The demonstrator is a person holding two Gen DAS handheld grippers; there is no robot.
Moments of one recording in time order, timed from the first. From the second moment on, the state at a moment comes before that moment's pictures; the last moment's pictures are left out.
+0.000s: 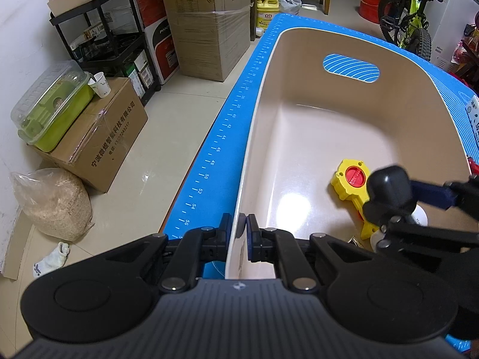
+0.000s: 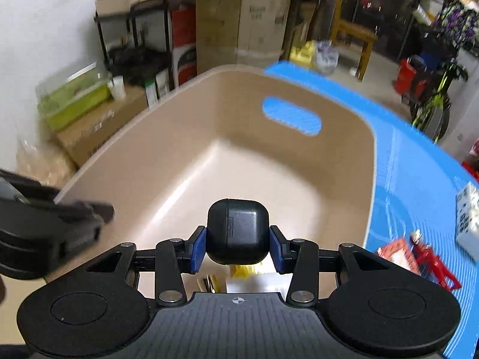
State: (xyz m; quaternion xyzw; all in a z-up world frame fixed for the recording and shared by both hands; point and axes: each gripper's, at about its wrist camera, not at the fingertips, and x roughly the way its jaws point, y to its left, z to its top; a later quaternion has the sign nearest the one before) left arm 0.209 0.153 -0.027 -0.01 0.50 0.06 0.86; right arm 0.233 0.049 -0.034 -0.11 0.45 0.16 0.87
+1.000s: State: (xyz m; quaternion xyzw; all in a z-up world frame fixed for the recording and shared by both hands) left arm 0.208 0.155 -0.027 -0.01 0.50 0.06 0.86; right arm 0.196 -0.113 0.007 0.00 0.39 0.04 0.92
